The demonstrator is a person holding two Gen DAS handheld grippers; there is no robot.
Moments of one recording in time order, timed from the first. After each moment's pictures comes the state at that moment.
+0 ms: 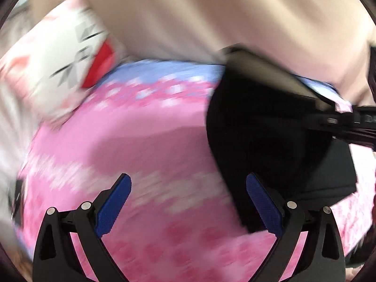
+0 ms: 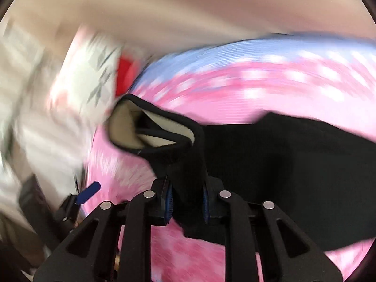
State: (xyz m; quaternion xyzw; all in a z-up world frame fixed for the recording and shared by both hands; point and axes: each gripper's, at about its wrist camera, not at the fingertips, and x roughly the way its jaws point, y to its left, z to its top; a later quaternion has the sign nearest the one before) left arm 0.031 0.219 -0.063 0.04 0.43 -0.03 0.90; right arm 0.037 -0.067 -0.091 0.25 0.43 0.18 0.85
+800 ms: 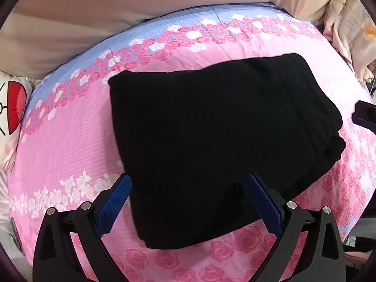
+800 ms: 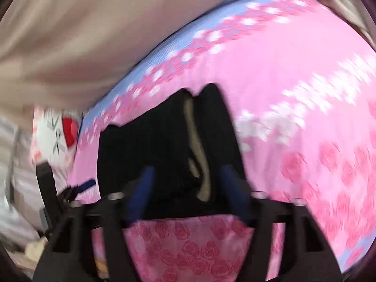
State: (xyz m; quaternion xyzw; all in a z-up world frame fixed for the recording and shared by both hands) left arm 0.042 -0.020 -0.147 0.17 0.52 -0.11 0.83; right arm -0.013 -0.278 -0.161 0.28 0.43 0.12 0.85
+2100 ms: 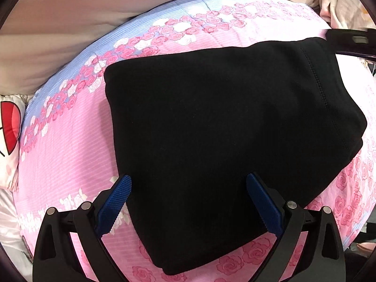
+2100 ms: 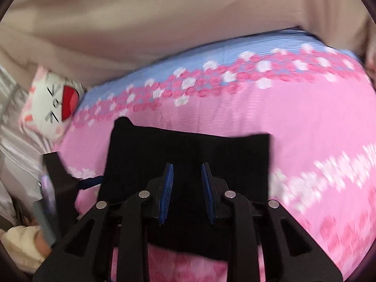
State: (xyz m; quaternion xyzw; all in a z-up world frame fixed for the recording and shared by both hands) left arm 0.063 -0.033 -0.167 0.22 0.53 -0.12 0.81; right arm 0.065 -0.212 -0.126 0.15 0.43 0.14 0.88
